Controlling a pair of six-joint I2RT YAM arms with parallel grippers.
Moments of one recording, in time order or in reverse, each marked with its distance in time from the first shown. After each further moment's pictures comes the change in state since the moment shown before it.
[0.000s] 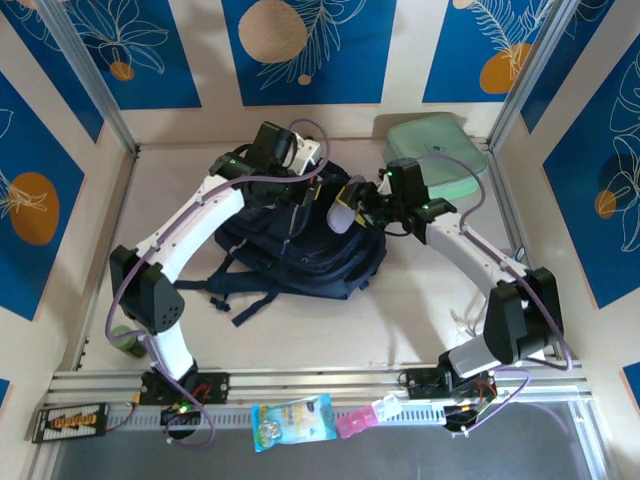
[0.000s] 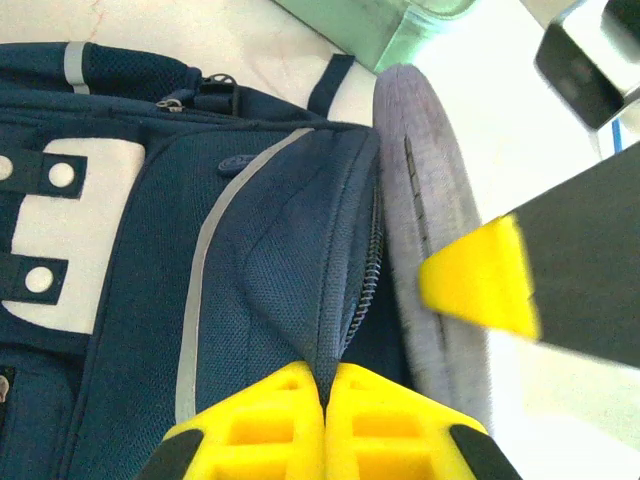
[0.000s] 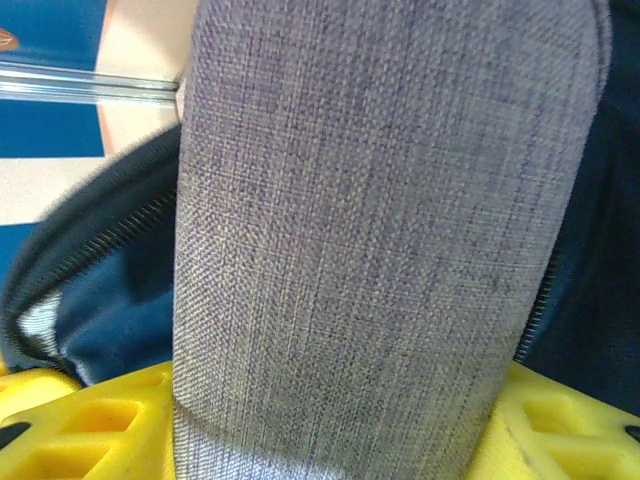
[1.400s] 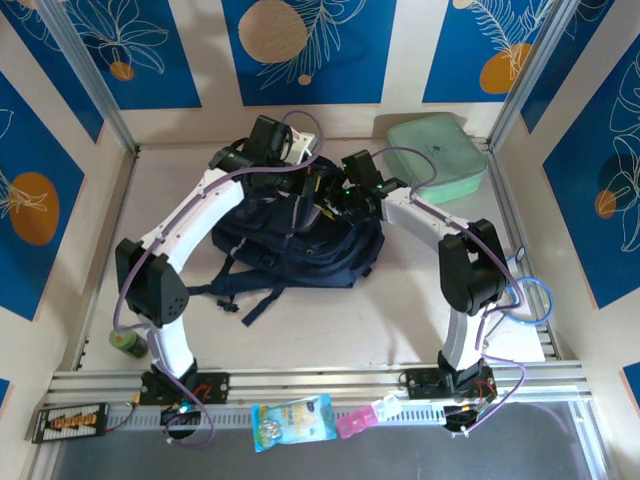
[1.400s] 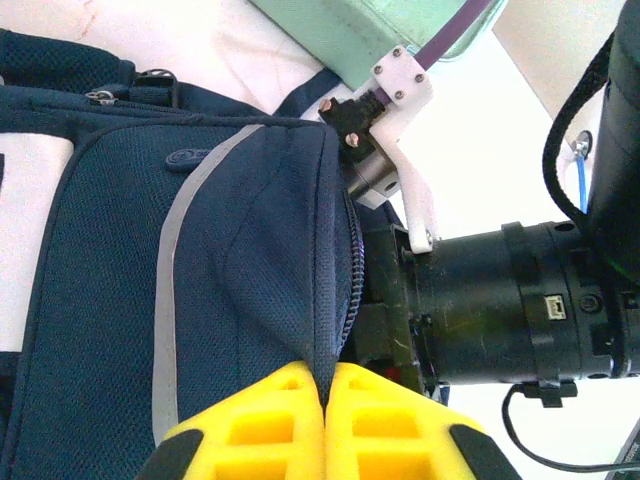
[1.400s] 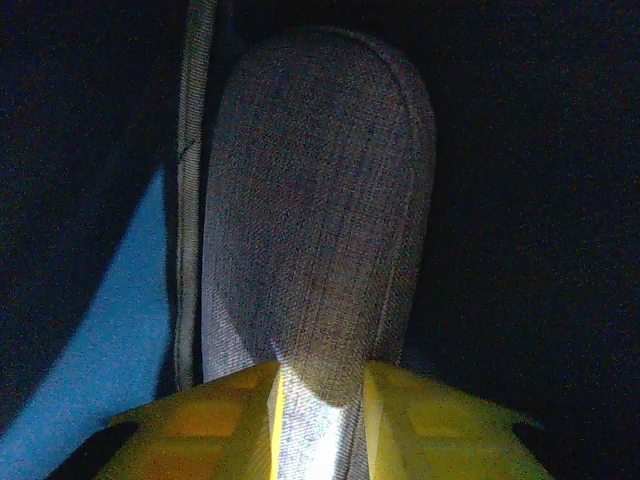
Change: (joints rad) left arm 0.035 0.053 0.034 0.032 0.084 -0.062; right arm 0.098 0.370 0.281 -0.060 0.074 0.003
